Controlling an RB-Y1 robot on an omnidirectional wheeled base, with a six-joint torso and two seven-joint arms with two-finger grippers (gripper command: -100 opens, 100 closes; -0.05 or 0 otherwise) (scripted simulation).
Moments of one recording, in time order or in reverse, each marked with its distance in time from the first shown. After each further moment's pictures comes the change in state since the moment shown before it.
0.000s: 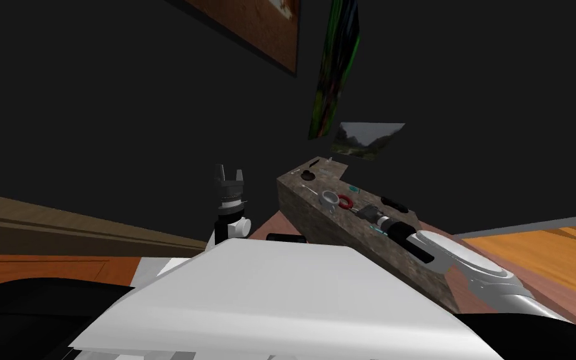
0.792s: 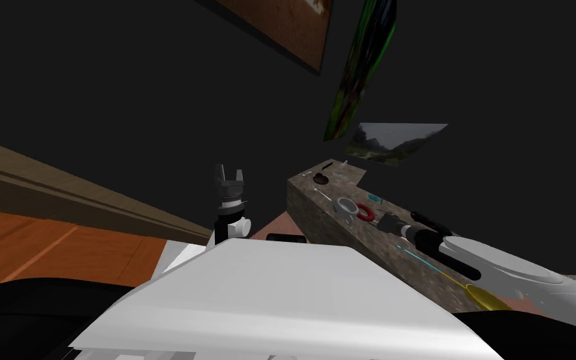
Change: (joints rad) left arm 0.000 0.000 0.000 0.000 0.000 0.000 0.000; right arm 0.108 -0.223 0.034 0.177 0.048 -0.024 0.137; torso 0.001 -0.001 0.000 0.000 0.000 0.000
